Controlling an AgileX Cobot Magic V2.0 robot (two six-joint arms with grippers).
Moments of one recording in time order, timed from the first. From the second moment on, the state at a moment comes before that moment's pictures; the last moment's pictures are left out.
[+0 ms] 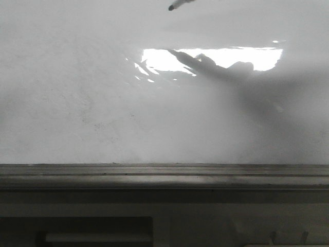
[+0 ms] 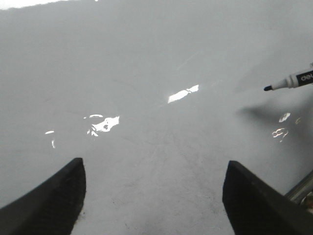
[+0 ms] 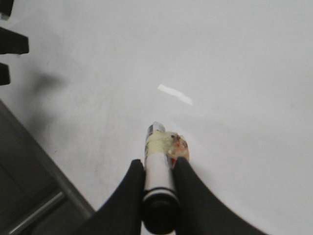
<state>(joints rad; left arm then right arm) -0.11 0.72 -0.66 -1.02 0.64 1.01 0.50 0.84 -0.71 0.82 0.32 -0.80</state>
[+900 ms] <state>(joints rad) -0.11 0.72 -0.66 -1.03 0.62 1.01 0.41 0.96 -0.72 0.78 0.52 -0.73</state>
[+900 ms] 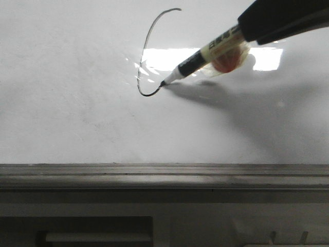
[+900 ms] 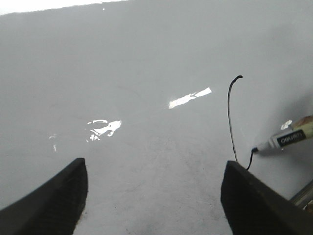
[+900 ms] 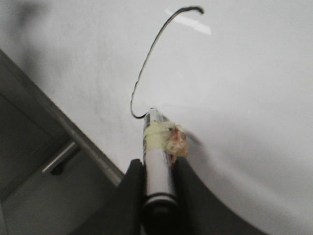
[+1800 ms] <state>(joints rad) -0.16 0.72 -0.66 -1.19 0.75 1.25 0.48 1.03 -0.98 0.80 0.77 -0.78</state>
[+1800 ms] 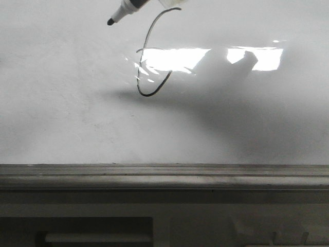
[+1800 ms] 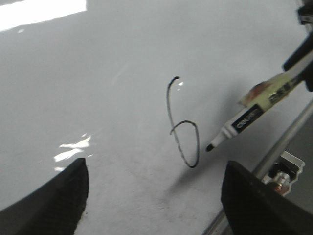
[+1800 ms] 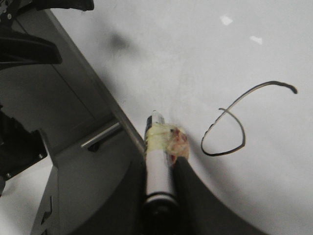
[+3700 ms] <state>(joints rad) -0.60 0.99 -0.66 -1.20 0.60 1.44 0.56 1.23 -1.15 0.79 0.99 -0.78</state>
